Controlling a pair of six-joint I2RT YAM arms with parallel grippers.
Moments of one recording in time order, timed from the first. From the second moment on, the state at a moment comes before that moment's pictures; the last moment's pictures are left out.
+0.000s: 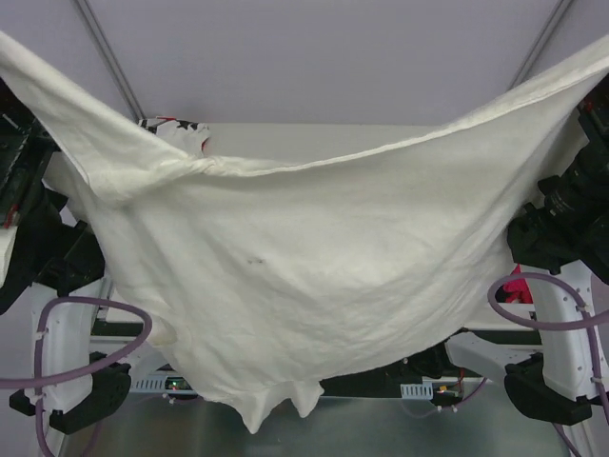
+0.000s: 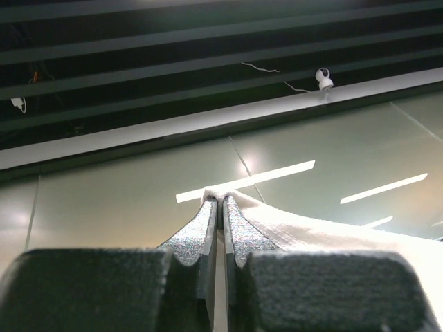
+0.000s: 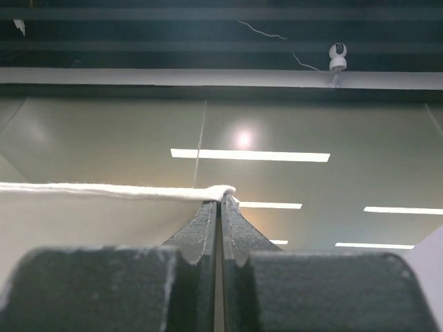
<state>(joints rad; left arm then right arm) -0.33 1.02 1.83 0.71 0.31 0.29 0.39 1.09 1.71 0.88 -0.04 -0.34</state>
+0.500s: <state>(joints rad) -0.33 1.53 1.96 0.73 0.25 0.42 0.37 1.57 1.95 0.85 -0.04 -0.45</state>
